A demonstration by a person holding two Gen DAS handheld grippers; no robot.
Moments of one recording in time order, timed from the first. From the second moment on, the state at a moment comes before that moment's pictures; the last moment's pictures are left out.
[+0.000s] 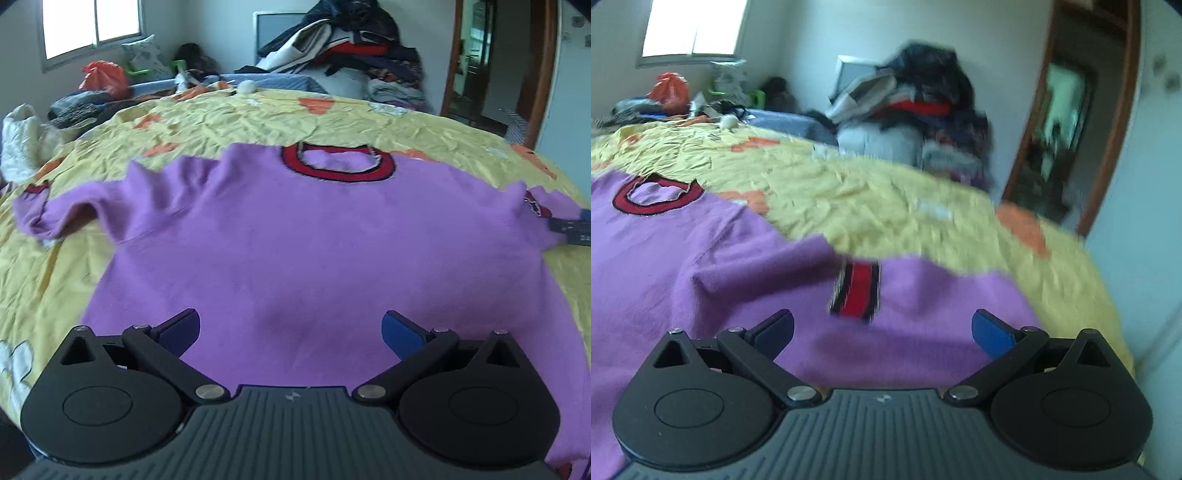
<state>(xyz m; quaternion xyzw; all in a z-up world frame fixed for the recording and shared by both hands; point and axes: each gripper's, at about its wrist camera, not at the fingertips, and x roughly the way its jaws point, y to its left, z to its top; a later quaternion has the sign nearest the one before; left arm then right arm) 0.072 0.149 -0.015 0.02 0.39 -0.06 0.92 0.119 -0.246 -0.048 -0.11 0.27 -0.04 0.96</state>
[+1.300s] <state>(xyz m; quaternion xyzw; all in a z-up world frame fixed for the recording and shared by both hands) 0.051 0.154 -0.016 0.04 0.41 -0.09 0.91 0.056 -0.470 0.050 0.09 0.24 -0.25 0.93</state>
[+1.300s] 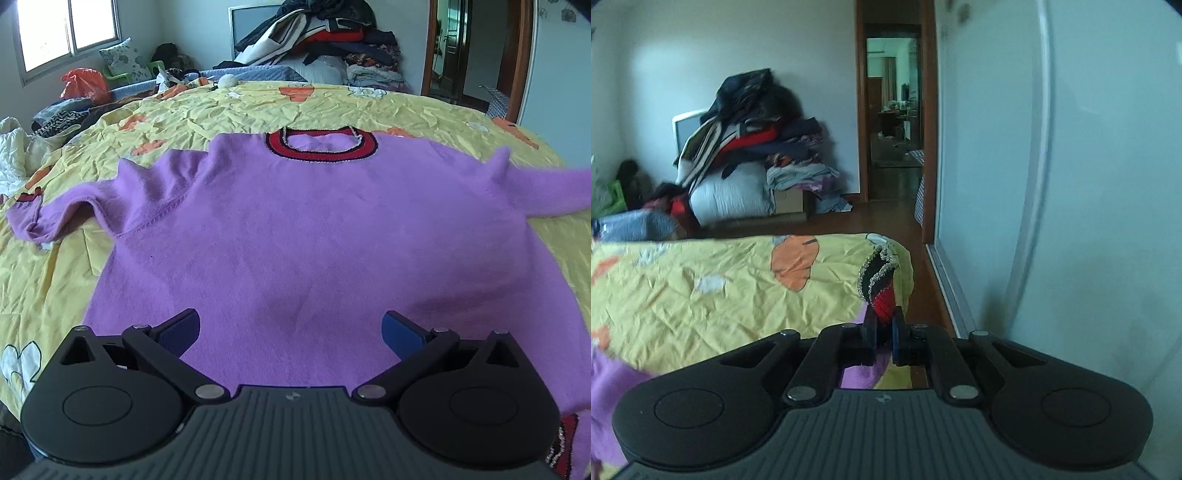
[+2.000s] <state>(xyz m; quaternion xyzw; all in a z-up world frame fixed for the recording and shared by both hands) 0.015 0.156 -0.005 0.03 0.40 -0.15 0.90 -0.037 -0.479 -0.038 0.22 0.28 -0.31 0.88</state>
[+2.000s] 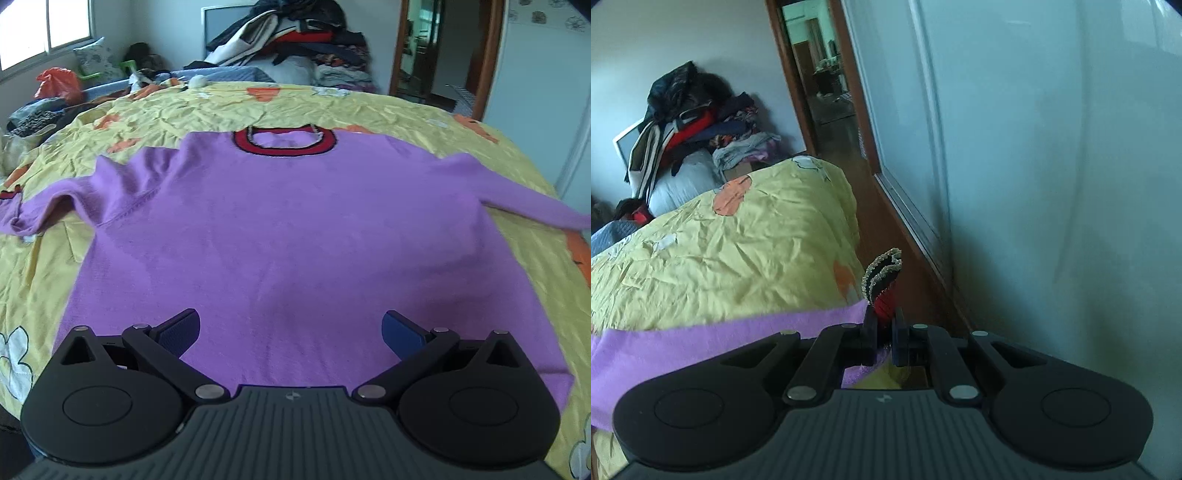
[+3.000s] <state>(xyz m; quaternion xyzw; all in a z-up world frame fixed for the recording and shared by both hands) -0.001 0.300 -0.014 0.01 0.41 0.01 0.91 0.181 0.058 0.021 0.05 0.25 0.12 0.96</state>
